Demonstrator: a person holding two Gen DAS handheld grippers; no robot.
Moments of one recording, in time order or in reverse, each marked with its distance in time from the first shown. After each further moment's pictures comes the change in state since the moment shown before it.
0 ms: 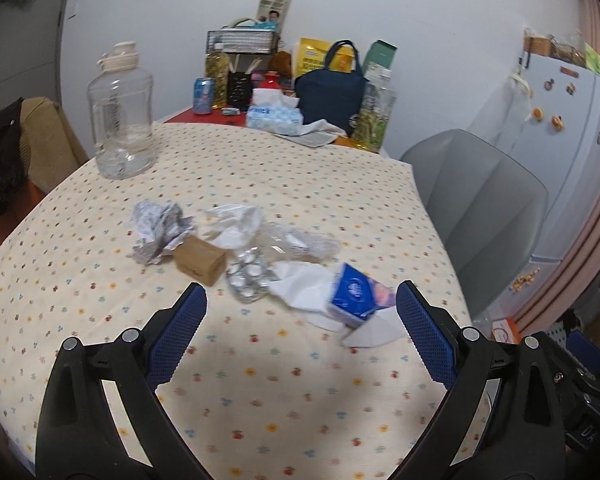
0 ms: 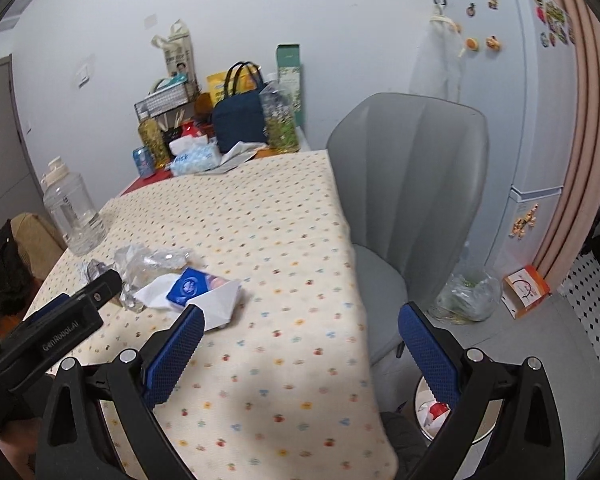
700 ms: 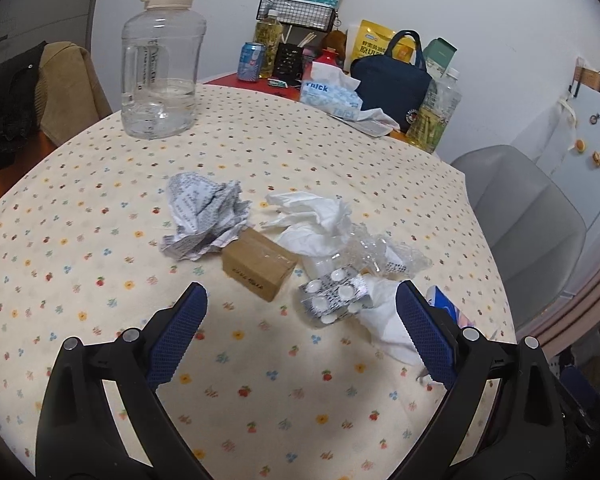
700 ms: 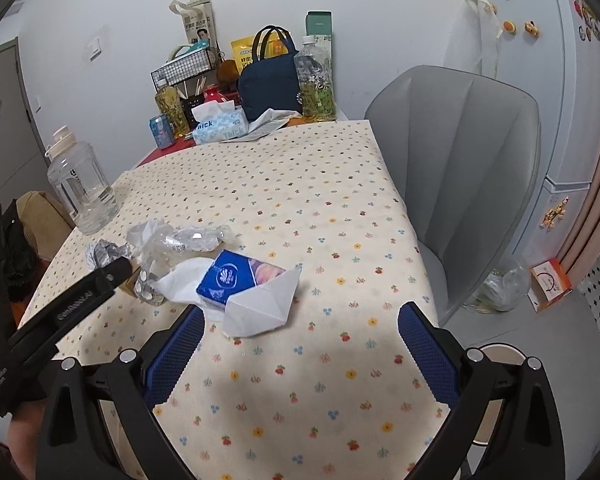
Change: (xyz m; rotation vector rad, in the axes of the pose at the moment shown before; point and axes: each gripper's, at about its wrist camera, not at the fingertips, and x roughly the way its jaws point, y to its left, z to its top) left arm 0.060 0.054 0.008 -0.129 0.066 0.054; right arm 0.058 0.045 0.001 -0.024 0.093 0.062
